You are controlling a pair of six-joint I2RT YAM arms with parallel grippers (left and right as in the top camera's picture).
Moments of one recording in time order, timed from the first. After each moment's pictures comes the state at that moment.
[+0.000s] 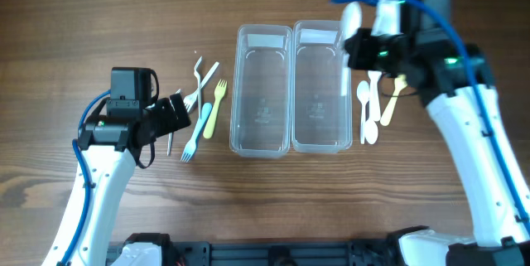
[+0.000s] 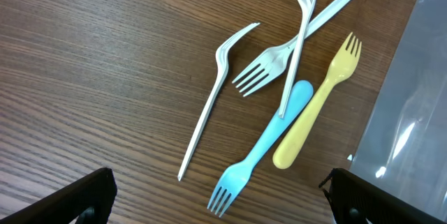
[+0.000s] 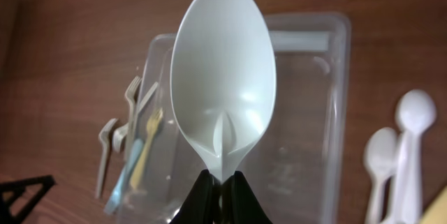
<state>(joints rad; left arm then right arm) -0.05 1.22 0.92 -0.83 -0.06 -0.31 0.24 1.48 1.47 -0.88 -0.24 0.35</state>
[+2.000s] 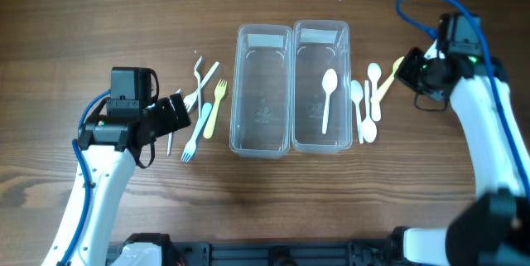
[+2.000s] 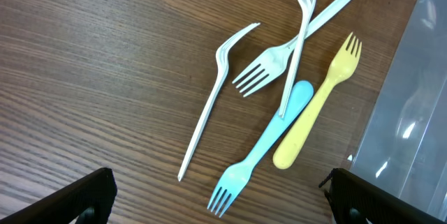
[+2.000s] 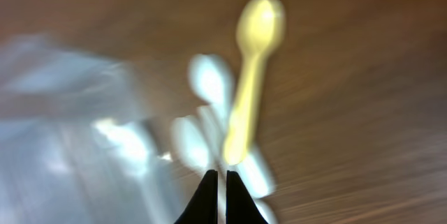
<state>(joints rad) -0.05 1.22 0.92 -0.83 -0.06 -0.31 -0.12 1.53 1.22 -0.78 -0.13 0.44</state>
